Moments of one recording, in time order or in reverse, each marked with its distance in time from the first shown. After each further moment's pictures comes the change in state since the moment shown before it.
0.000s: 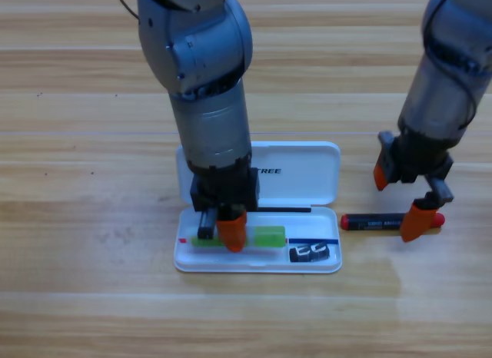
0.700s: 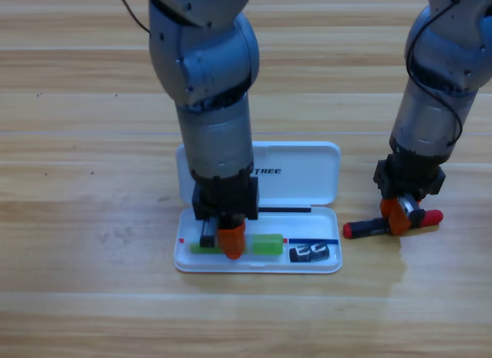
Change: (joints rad) arm 0 -0.006 0.032 0.000 0.000 0.020 -0.025; arm 1 0.000 0.060 0.007 -0.023 -0.024 -0.019
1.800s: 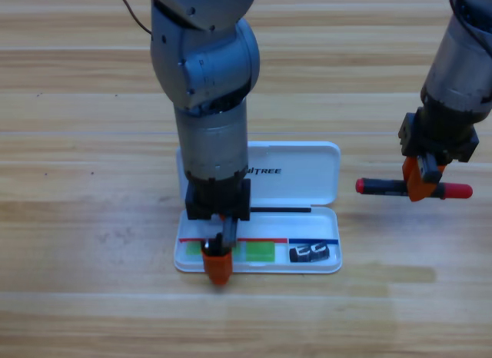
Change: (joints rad) arm 0 -0.001 0.008 -0.004 0.027 0.043 -0.018; arm 1 0.011 -0.164 -0.038 0.121 -0.011 0.261
